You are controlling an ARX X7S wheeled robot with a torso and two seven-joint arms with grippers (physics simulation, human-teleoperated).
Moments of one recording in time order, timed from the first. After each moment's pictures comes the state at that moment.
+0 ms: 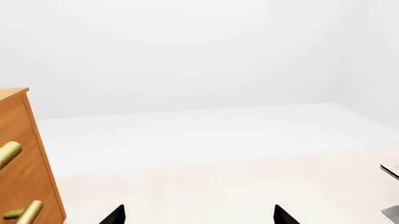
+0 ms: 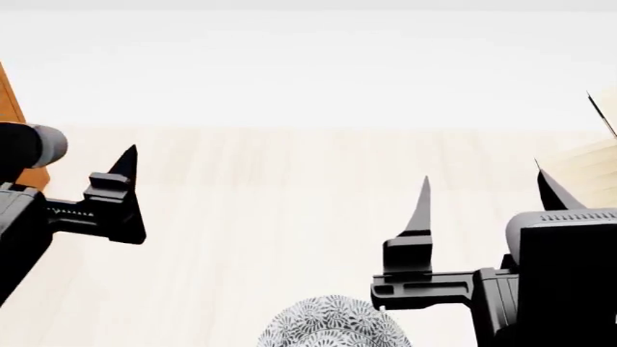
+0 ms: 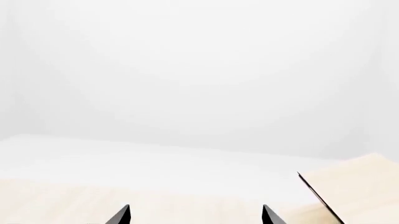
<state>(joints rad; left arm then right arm) -0.75 -0.42 0.13 0.52 -1.01 -1.13 -0.61 0.43 0.64 -0.05 -0.79 0.94 0.87 0.63</state>
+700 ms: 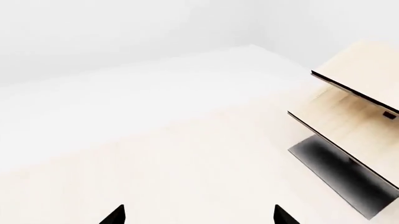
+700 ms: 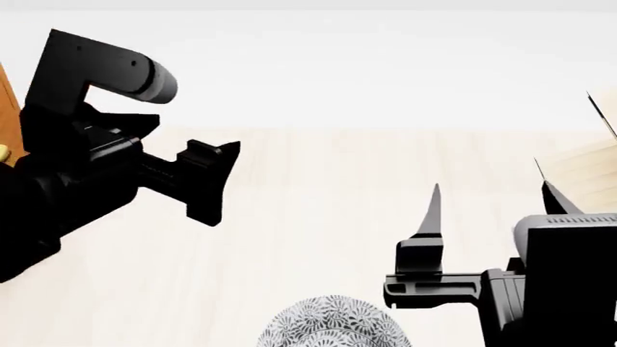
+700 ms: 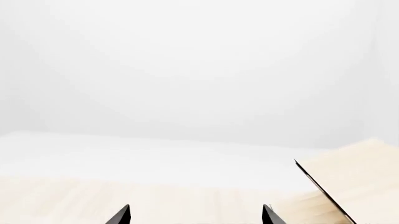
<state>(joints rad) -1.12 -0.32 0.31 0.11 -1.14 -1.29 -0.42 0.38 0.64 -0.07 -0.70 0.85 0.77 0.56</state>
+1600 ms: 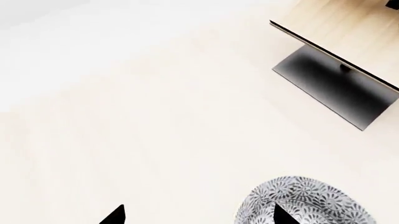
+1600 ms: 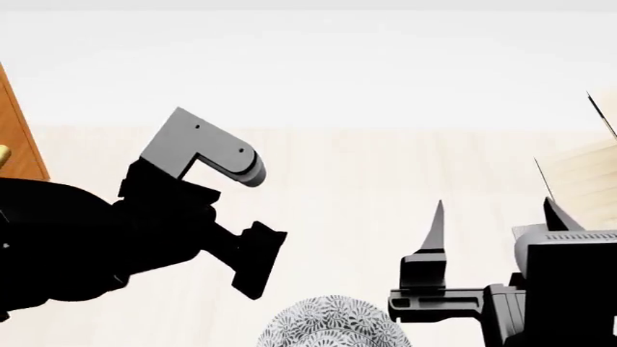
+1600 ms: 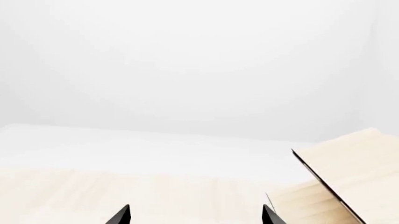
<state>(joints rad) -1.16 -0.27 0.64 -0.15 -0.98 -1.21 -0.17 0.33 0.65 -0.07 -0.69 0.83 0.74 0.54</state>
